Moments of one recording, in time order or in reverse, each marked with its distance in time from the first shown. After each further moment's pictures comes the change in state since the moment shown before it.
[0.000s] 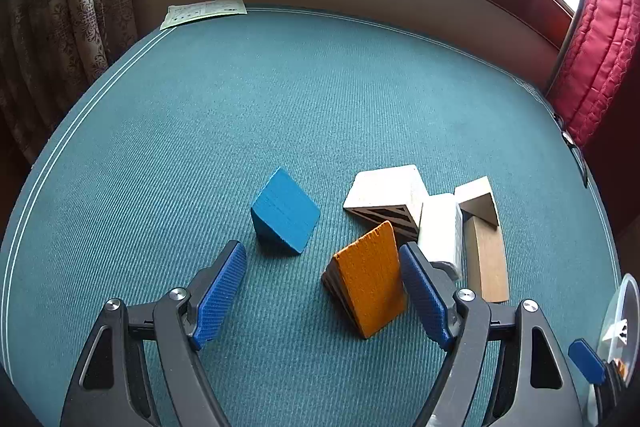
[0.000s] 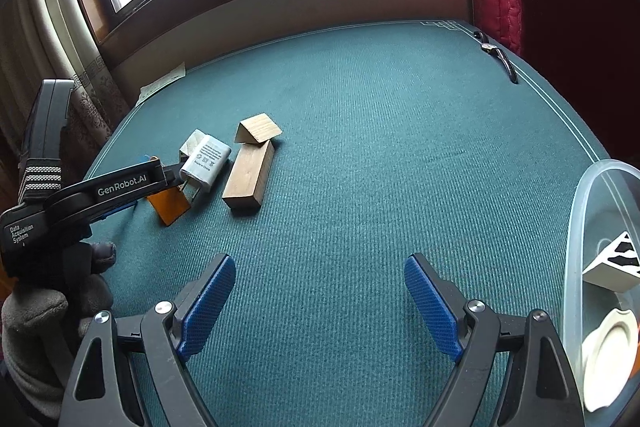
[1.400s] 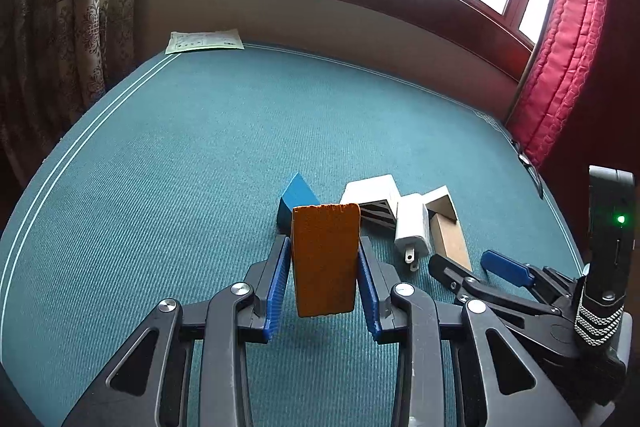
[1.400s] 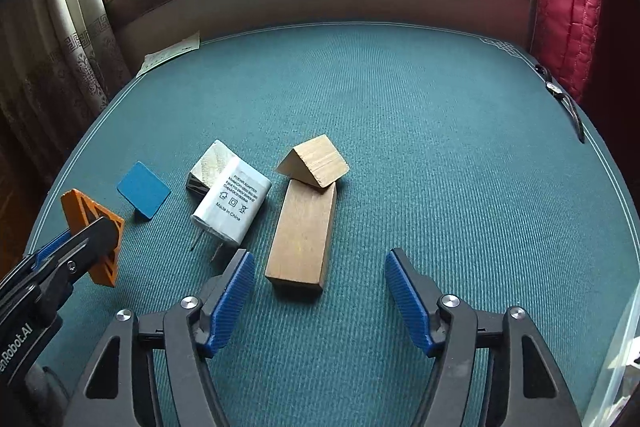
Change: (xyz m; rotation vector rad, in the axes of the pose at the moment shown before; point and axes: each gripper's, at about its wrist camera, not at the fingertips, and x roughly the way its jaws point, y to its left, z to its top) left arm -0.047 0.030 -0.022 -0.016 -0.143 -0.132; right arm 0.060 0.057 0.042 -0.150 0.040 -0.047
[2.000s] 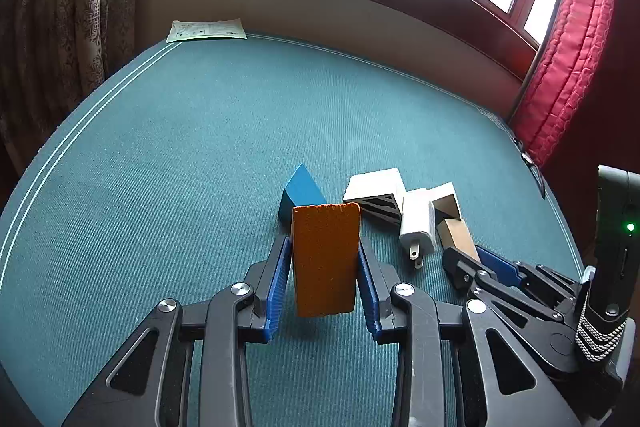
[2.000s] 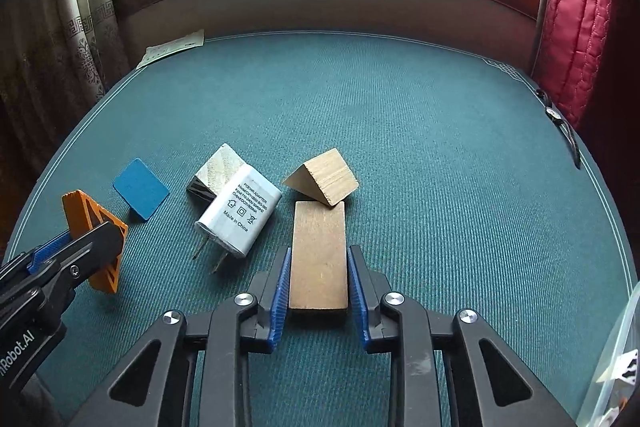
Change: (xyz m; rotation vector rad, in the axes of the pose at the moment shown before) left arm 0.006 0.001 -0.002 -0.018 0.022 -0.002; right arm -0.001 0.011 0.001 -0.049 -0.012 -0.040
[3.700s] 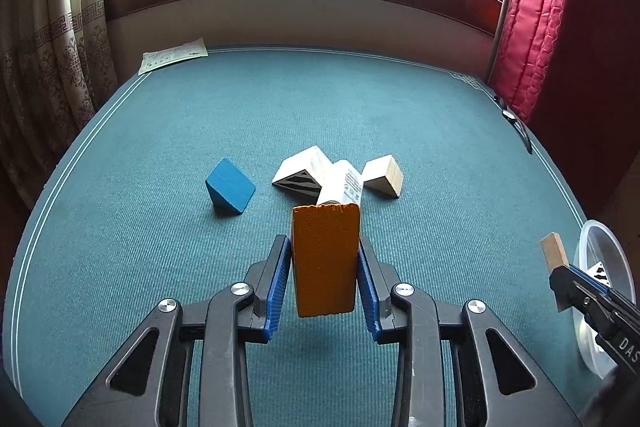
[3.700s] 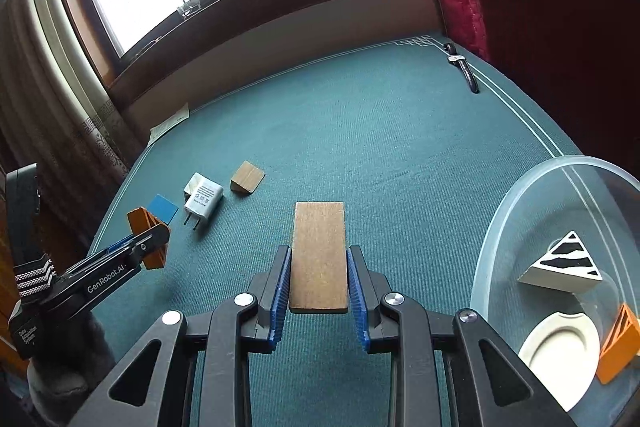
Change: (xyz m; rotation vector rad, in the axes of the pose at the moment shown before) left arm -0.015 -0.079 -0.017 0.166 0.021 0.068; right arm -0.095 -0.119 -0.063 0.286 -0.110 0.160
